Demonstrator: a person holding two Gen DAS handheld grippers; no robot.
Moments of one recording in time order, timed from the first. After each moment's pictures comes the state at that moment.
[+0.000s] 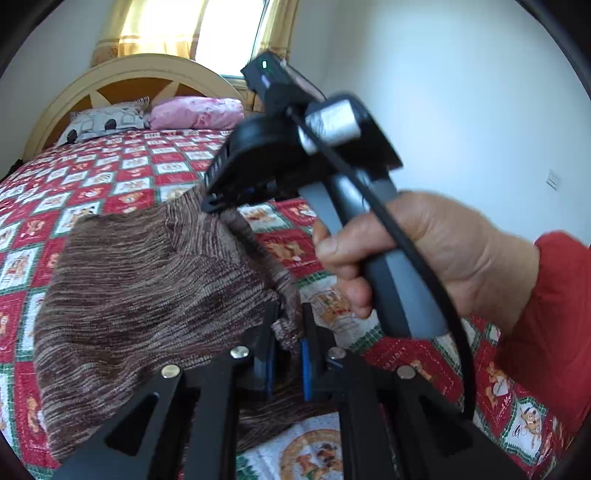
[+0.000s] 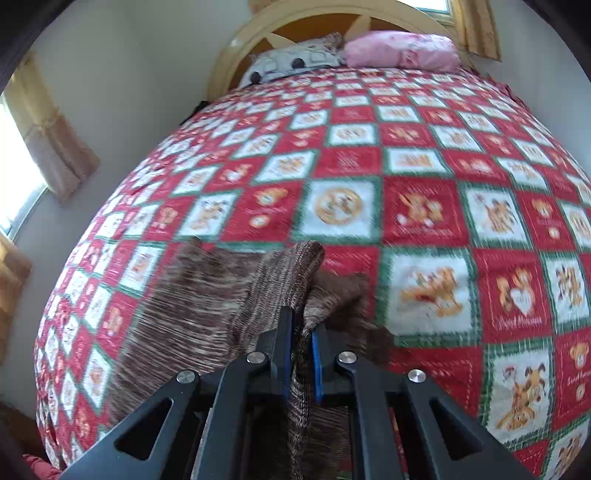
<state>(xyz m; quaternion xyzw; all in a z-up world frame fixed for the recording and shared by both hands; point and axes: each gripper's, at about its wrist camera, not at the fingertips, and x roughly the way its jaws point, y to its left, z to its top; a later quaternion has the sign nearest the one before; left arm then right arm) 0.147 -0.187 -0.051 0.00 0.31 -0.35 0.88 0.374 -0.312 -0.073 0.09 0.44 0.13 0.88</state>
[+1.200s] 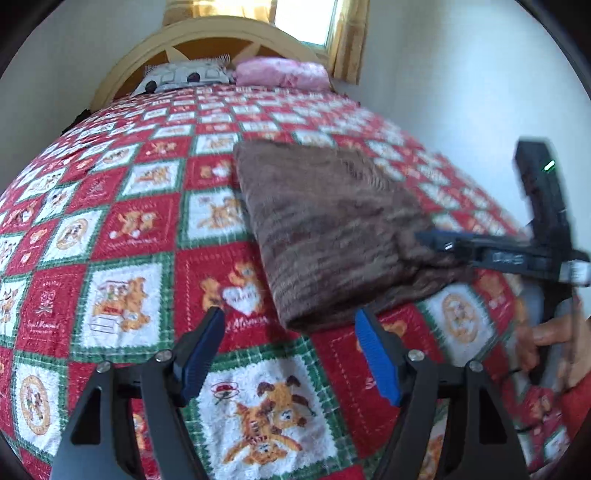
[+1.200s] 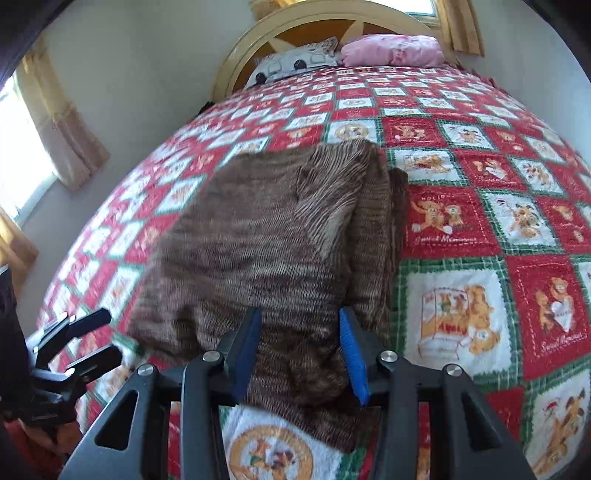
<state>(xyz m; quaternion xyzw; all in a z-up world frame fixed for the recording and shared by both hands) 0.137 -0.056 -0.076 0.02 0.40 -0.21 0.89 0.215 -0.261 -0.096 0.08 0.43 0.12 0.89</state>
